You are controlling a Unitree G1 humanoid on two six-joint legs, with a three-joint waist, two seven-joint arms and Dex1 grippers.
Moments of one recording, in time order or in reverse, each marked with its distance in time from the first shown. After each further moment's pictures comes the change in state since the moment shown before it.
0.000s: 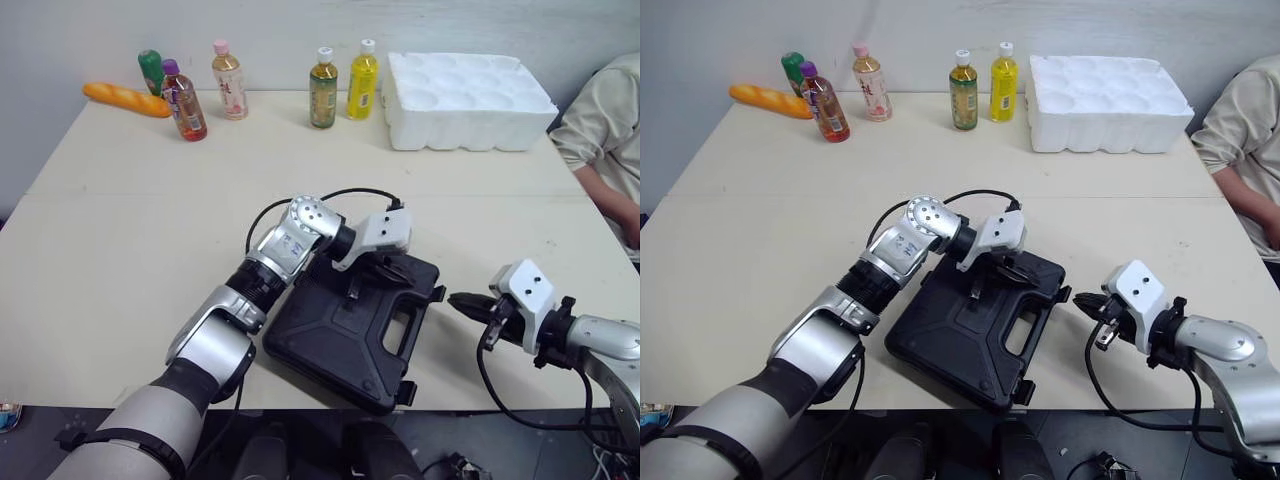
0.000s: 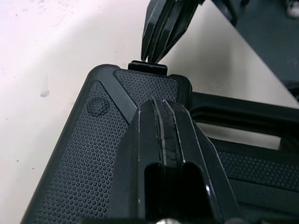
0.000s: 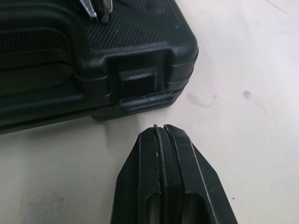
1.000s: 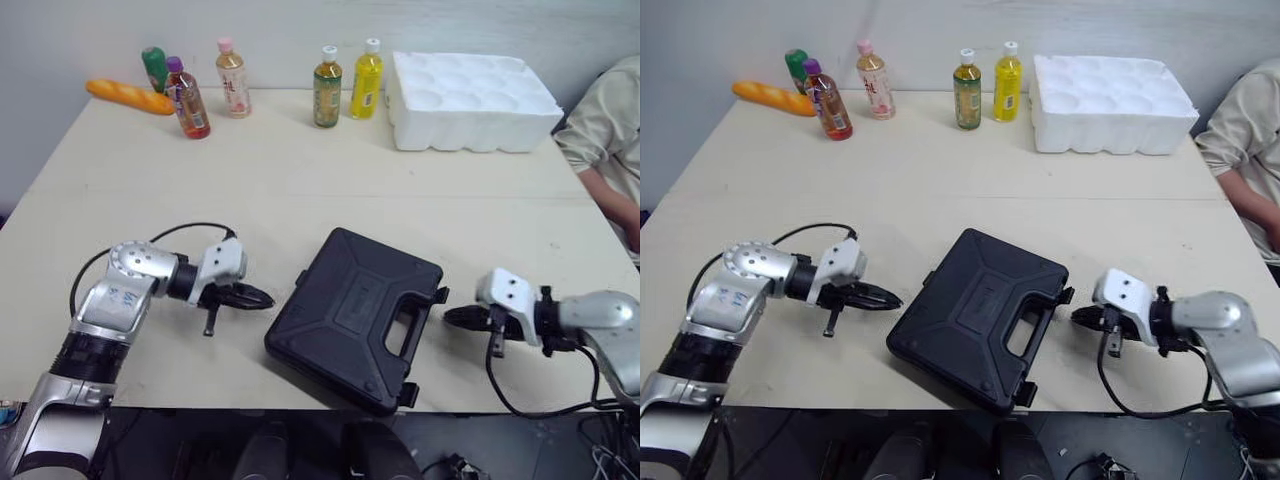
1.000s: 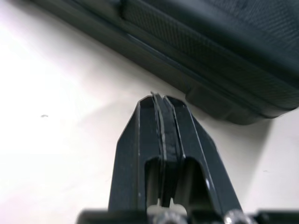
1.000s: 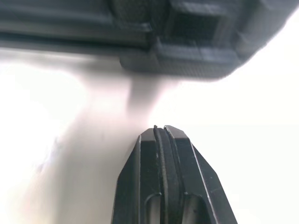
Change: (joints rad) left arm 0.497 0.606 0.351 -0.565 -0.258 0.288 -0.188; right arm -0.114 -0.120 0.116 0.289 -0.120 -0.225 0.318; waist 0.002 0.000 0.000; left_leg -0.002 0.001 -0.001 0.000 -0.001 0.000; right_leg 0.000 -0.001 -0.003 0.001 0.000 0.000
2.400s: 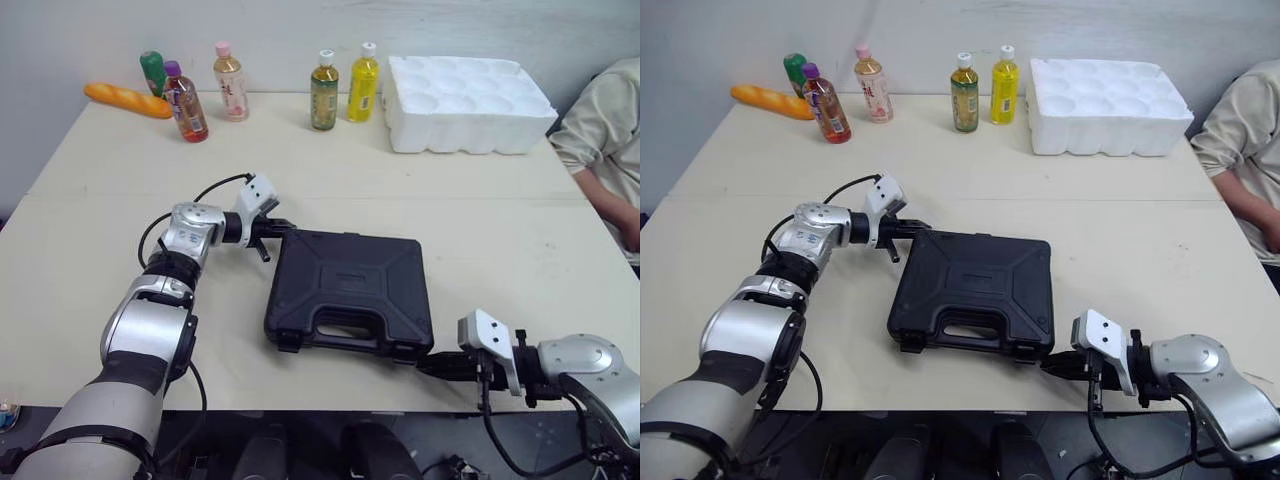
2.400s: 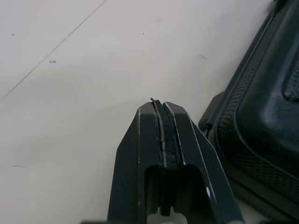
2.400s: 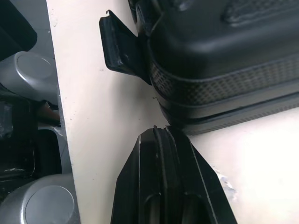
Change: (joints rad) left arm -0.528 -0.326 -0.034 1.101 0.242 -0.412 0.384; right arm 0.131 0.014 0.116 -0.168 0.163 0.035 0.022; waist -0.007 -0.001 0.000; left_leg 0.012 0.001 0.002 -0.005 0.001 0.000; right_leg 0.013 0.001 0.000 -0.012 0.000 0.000
